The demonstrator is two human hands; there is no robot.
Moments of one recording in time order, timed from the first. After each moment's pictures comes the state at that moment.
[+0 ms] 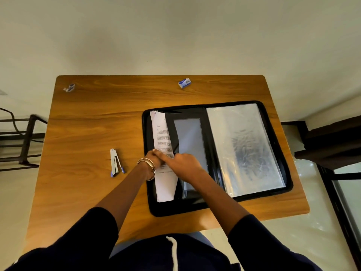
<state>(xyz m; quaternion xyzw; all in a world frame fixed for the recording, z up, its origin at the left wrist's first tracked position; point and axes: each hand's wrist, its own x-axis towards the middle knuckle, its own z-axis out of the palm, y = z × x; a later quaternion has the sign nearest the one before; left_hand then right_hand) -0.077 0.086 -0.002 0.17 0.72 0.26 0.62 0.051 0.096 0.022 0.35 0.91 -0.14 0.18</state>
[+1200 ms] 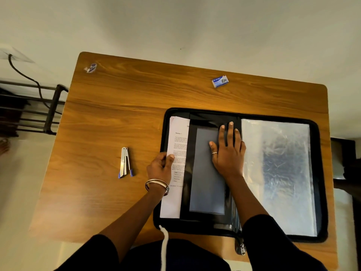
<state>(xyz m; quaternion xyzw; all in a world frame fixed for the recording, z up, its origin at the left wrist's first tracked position) -0.075 0.080 -0.041 0.21 0.81 0.38 0.40 0.108 0.193 -0.064 0.61 0.79 -0.09 0.01</state>
